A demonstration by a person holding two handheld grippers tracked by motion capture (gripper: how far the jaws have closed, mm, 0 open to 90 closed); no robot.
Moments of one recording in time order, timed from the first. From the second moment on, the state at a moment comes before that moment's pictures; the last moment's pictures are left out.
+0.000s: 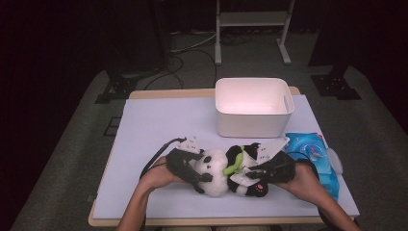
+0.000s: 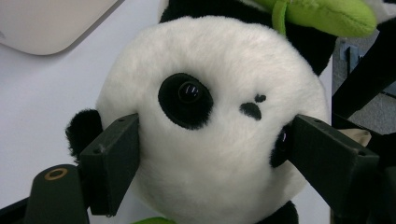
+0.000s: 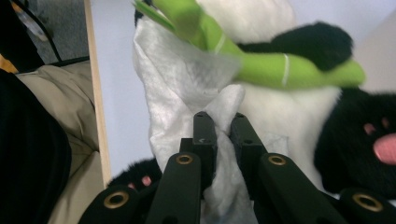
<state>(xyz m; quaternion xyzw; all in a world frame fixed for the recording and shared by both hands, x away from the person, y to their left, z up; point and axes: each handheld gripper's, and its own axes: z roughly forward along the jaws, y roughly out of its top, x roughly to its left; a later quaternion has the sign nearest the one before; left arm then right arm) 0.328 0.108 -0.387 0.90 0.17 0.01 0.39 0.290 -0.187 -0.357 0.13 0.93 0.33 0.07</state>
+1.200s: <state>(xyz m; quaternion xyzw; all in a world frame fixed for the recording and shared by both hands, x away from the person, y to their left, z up) 0.327 0.093 -0.386 0.91 0.15 0.01 0.39 0.334 -0.229 -0.332 0.22 0.89 0.39 0.09</state>
